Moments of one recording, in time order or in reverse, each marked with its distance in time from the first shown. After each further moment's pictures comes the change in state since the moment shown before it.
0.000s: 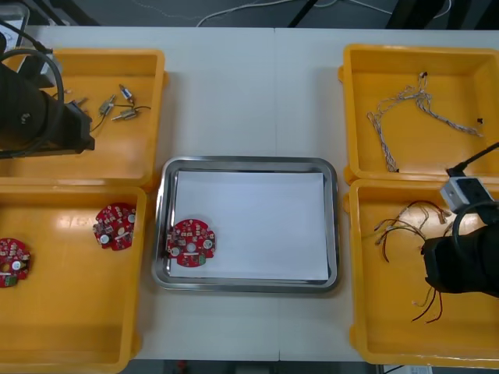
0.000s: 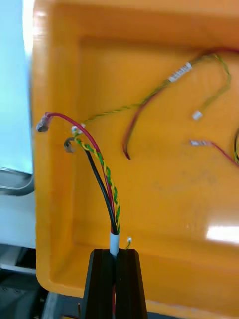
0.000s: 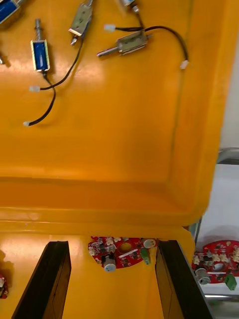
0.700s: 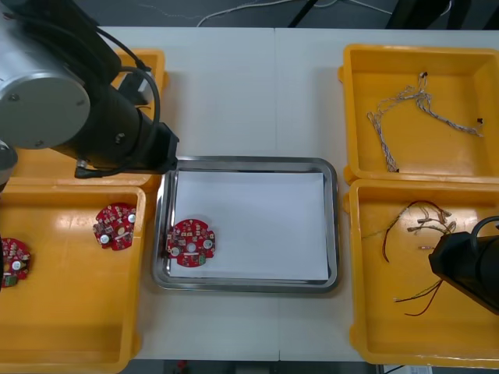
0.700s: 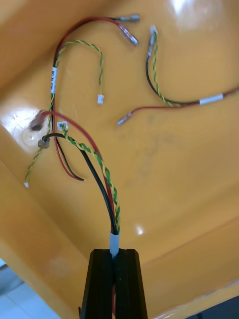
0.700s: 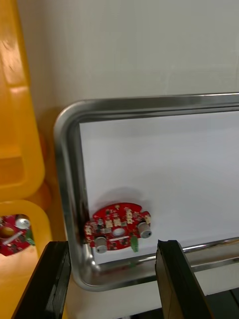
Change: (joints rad) right arm 0.115 0.153 0.000 0.001 0.310 -0.002 -0.502; left arm -0.124 -0.099 -0.276 -0.095 0.081 0.009 0.196
